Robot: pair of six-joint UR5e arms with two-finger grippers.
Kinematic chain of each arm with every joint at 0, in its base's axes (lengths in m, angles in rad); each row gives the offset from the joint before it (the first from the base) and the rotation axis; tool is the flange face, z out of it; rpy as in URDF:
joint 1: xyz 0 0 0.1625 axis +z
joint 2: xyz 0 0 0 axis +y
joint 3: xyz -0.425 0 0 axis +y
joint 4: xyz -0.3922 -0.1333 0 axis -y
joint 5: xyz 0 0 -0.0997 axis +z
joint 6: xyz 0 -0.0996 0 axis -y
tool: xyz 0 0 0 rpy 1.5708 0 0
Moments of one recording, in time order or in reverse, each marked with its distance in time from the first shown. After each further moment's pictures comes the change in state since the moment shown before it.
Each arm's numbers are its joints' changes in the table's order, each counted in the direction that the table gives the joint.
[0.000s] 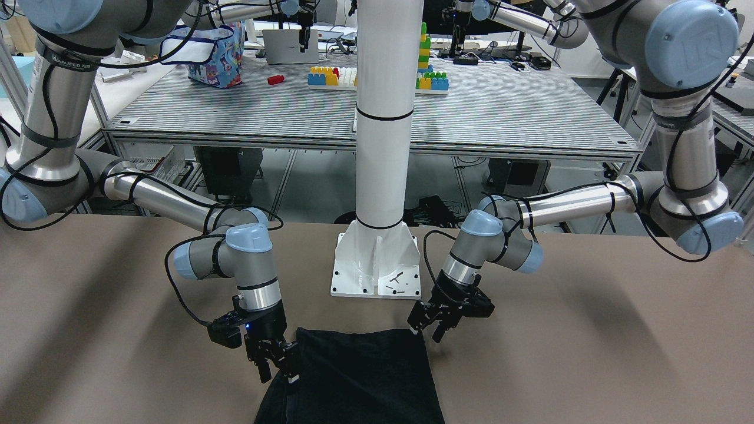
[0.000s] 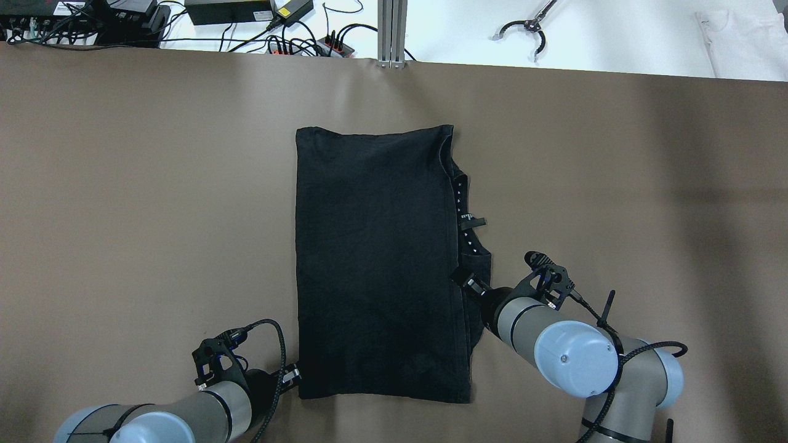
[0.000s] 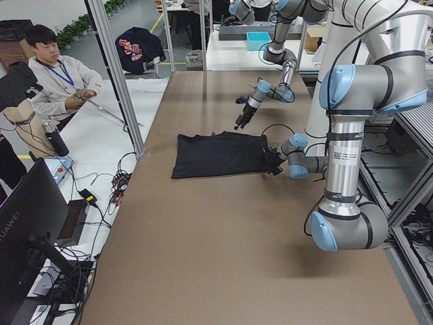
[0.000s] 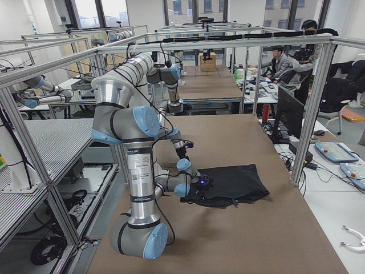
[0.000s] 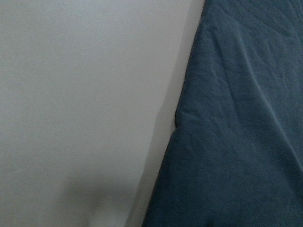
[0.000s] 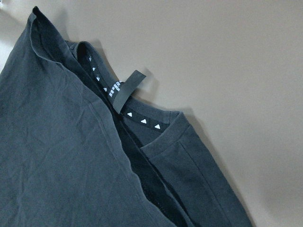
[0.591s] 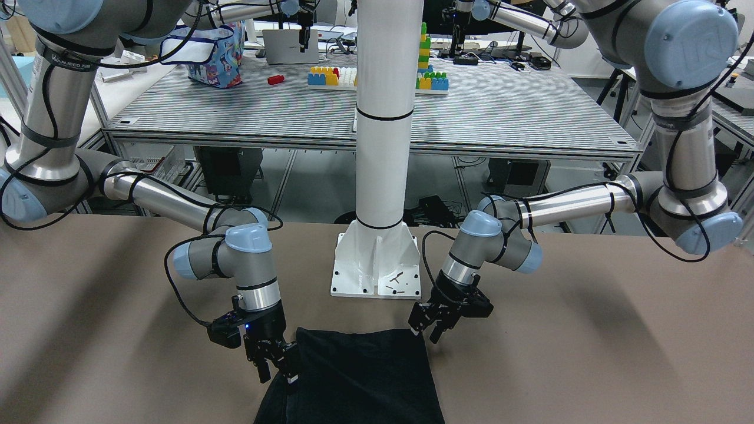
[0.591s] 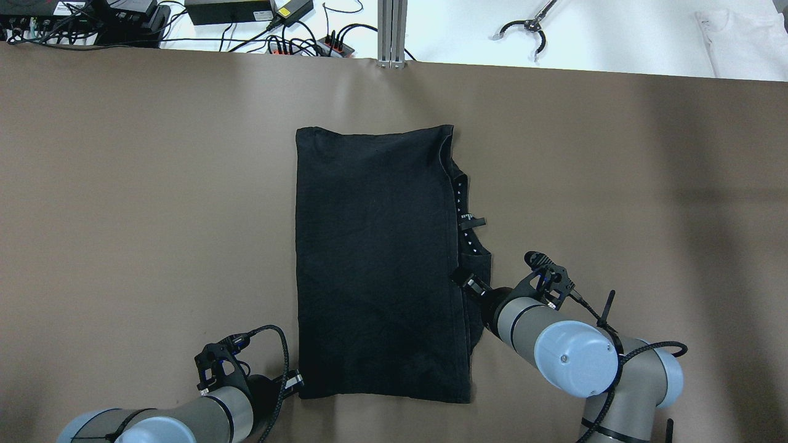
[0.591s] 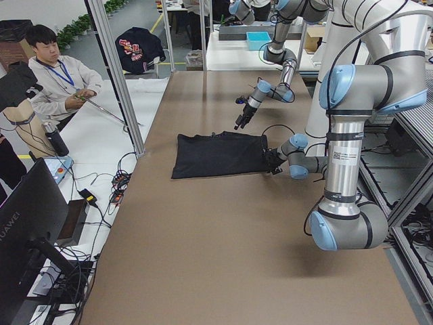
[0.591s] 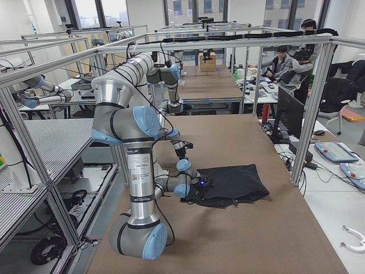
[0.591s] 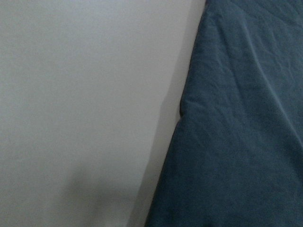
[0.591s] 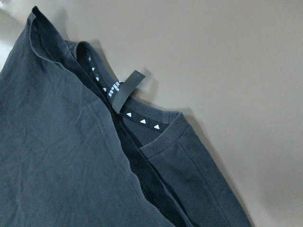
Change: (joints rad) left arm 0.011 0.002 -0.005 0.001 0.005 0.007; right arm 0.000 0.000 0.000 0.000 -0.001 -0.002
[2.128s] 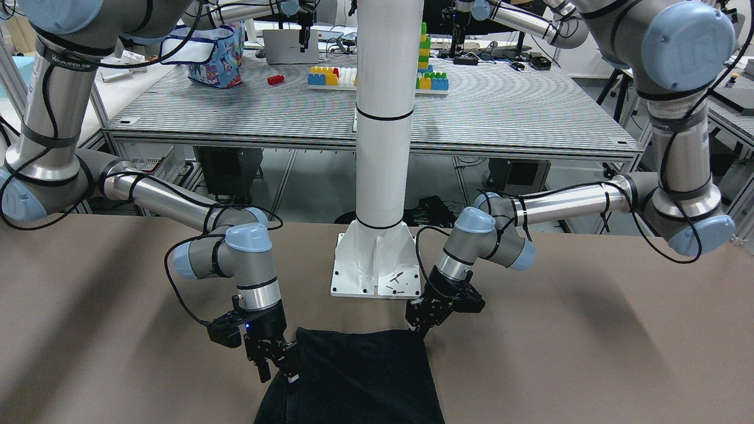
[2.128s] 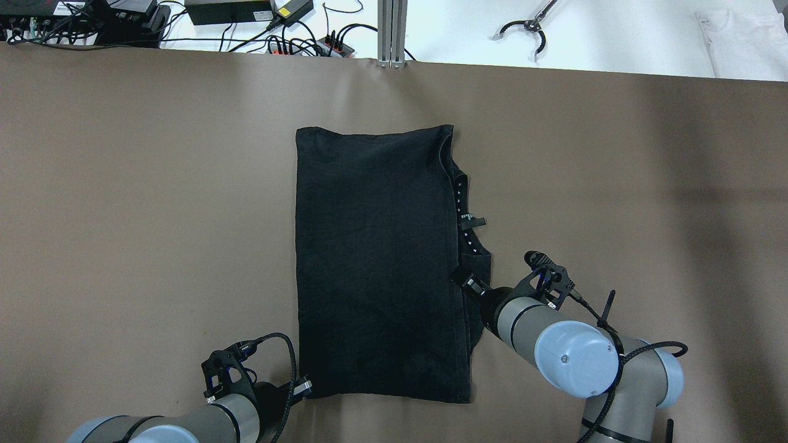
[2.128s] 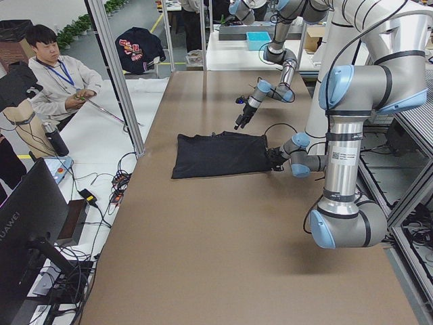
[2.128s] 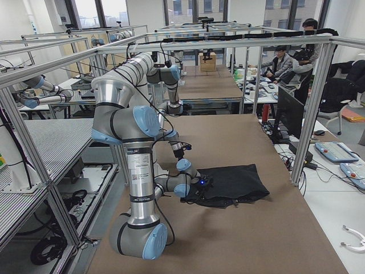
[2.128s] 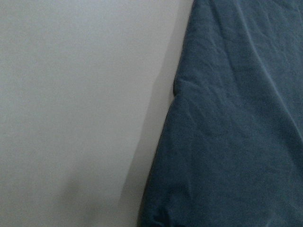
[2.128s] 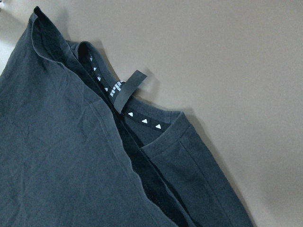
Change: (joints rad) left arm 0.019 0.017 -0.006 0.001 -0.007 0.002; right arm 0.000 0.000 -0.003 0.000 0.001 0.000
